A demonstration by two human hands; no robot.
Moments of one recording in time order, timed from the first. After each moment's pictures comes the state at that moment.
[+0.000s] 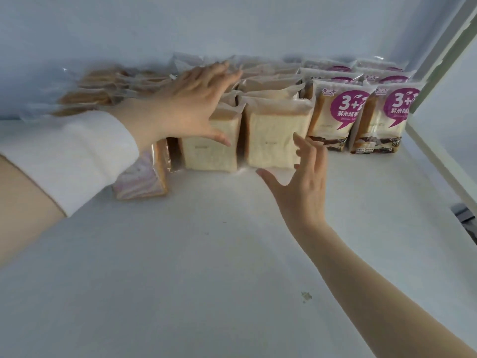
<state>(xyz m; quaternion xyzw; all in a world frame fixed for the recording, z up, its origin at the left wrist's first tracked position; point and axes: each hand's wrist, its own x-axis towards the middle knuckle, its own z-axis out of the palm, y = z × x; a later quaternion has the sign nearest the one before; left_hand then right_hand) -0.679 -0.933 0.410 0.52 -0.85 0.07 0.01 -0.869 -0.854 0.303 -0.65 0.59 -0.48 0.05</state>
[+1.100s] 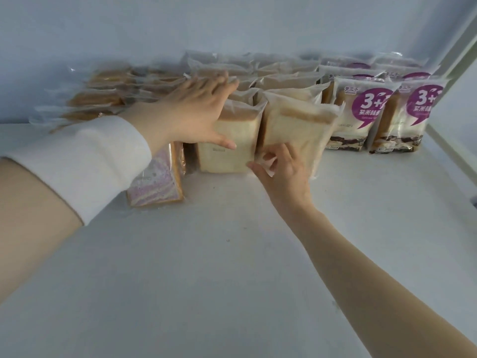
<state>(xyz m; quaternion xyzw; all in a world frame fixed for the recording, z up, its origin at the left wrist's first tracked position) -0.655 -0.938 0.401 0.53 -0.84 0.06 -0.04 -0.827 -0.889 0.293 -0.68 0.59 -0.41 0.15</state>
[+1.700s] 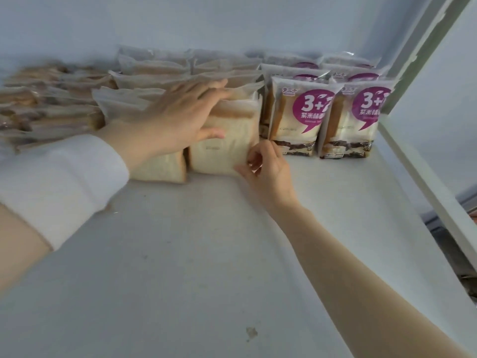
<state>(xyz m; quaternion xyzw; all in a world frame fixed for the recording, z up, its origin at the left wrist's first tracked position) -0.746 -0.953 0.383 0.50 -0.86 0.07 0.07 -0.916 -0.919 0.283 -0.70 0.53 -0.44 0.19</state>
